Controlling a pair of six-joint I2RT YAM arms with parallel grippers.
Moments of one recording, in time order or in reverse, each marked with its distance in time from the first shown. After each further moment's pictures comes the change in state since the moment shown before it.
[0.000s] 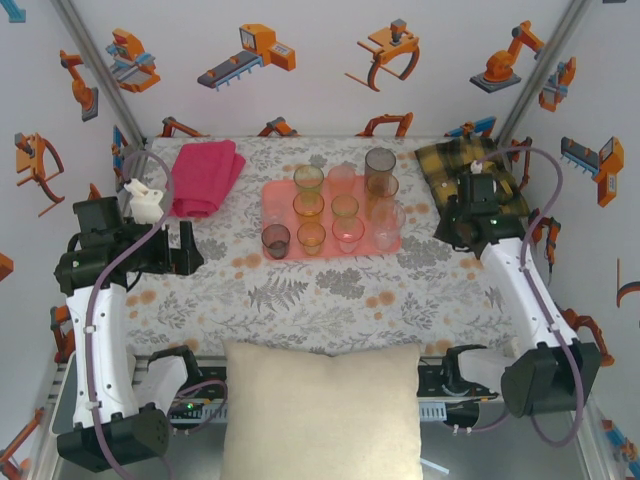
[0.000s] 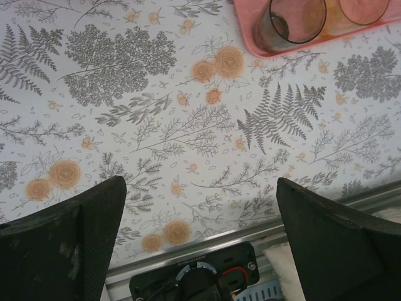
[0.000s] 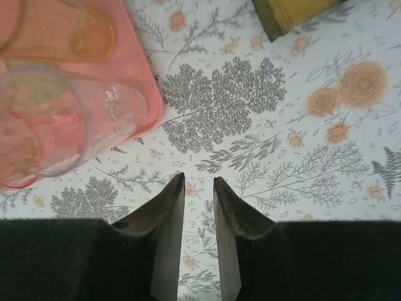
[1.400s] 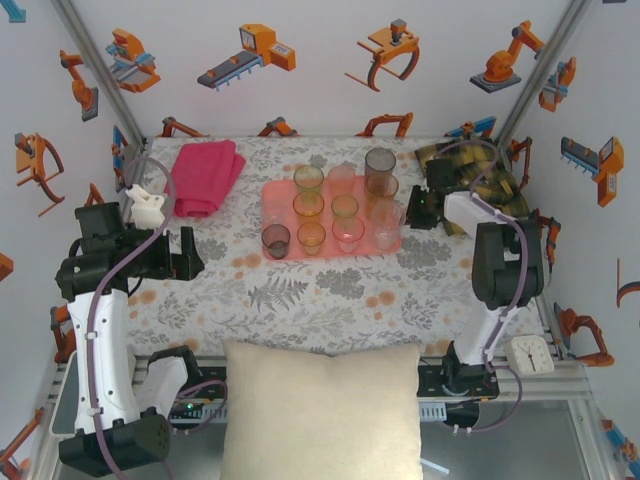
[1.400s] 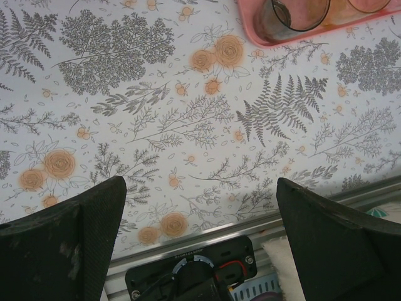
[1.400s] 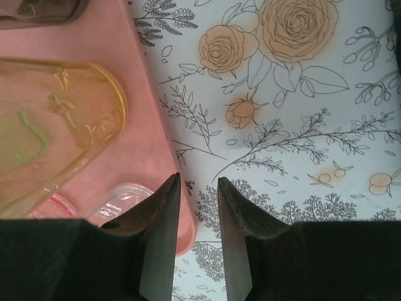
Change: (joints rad) left arm 0.000 -0.029 -0.025 -0.018 -0.005 -0.014; right arm -0.019 0.655 0.173 0.352 -0.207 -0.080
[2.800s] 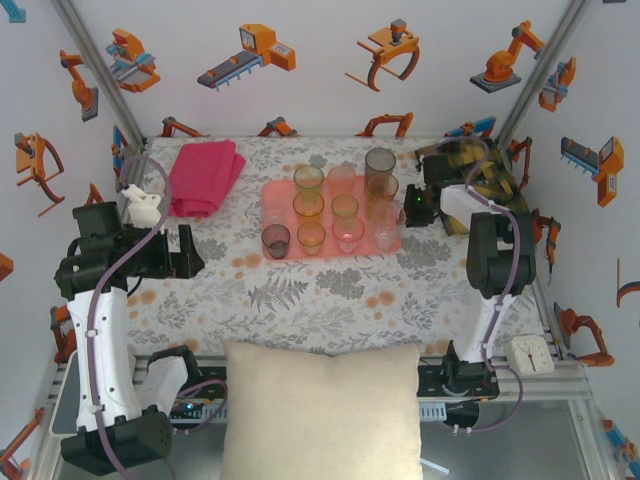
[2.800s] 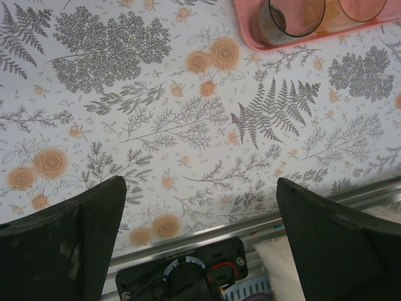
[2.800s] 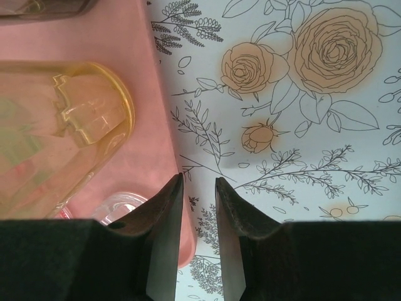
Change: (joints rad) left arm 0.021 0.009 0.000 0.000 0.027 -0.022; right arm -0.003 0.091 0.089 -0.046 -0.064 -0.096
